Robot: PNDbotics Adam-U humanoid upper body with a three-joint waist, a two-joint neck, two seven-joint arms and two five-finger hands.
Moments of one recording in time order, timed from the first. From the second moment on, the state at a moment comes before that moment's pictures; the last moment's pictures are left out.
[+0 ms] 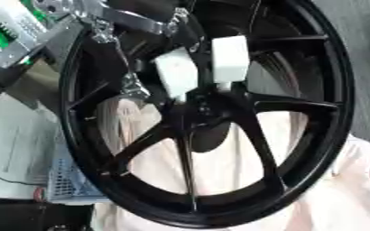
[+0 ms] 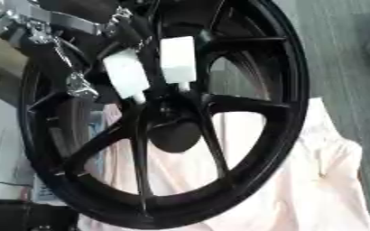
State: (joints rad) left arm -1.13 0.78 -0.63 -1.72 -0.11 -0.26 -0.86; right arm -0.23 -0.67 -0.05 -1.98 -0.25 -0.09 -0.55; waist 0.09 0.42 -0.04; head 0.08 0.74
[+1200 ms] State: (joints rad) left arm -1.00 0.93 -0.30 -1.82 0.07 -0.17 -0.87; right arm -0.20 -0.66 -0.07 -1.98 -0.25 -0.09 -0.57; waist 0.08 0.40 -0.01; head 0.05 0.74
